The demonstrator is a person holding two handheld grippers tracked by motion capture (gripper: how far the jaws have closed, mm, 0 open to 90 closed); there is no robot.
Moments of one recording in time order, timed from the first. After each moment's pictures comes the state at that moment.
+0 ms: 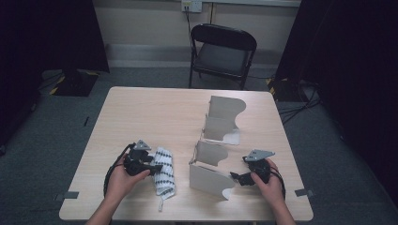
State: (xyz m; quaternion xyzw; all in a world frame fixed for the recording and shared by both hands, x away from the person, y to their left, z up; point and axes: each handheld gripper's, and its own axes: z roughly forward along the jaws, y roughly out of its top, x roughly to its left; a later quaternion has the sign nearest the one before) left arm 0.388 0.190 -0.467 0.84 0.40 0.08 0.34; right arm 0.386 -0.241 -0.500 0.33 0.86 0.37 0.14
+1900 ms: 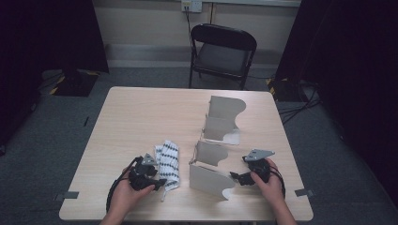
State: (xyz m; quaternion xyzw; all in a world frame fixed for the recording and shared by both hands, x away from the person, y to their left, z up) left arm 0.345 0.173 -0.477 0.86 0.39 0.08 0.31; right arm 0.387 -0.240 -0.499 0.32 0.86 0.37 0.14
